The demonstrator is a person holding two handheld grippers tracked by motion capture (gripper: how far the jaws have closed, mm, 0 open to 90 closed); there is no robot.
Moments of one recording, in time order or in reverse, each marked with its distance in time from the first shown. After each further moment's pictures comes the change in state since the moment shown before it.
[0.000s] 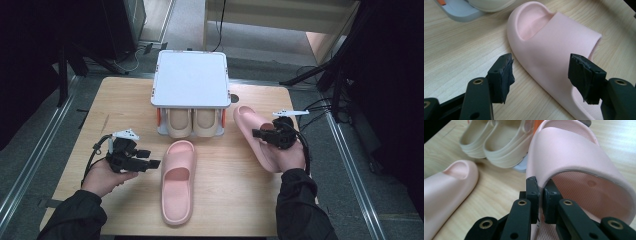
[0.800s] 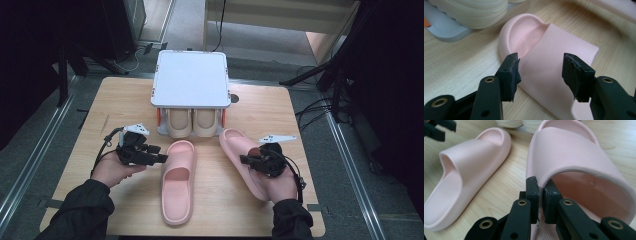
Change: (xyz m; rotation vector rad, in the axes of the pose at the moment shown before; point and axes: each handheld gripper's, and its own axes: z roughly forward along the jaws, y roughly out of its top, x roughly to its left) left arm -0.002 0.023 0.015 0.017 -0.035 0.070; right arm 0.069 -0.050 -0.008 0.074 0.040 -0.029
